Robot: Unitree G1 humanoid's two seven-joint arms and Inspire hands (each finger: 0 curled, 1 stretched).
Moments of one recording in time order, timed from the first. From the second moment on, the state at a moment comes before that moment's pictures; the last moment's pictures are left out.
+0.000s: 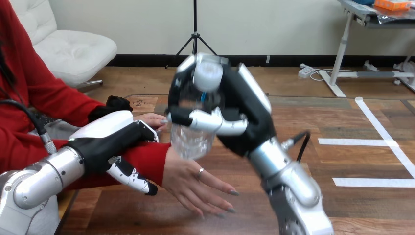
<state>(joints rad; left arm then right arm) -0.23 0.70 -0.12 0.18 0.36 -0.33 -0.48 -0.29 0.05 0.18 0.11 0.34 -0.26 0.44</state>
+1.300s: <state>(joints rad) -0.14 0.70 -0.10 0.00 0.32 -0.32 -0.51 -0.37 0.04 0.12 0.21 0.29 -0.21 0.42</state>
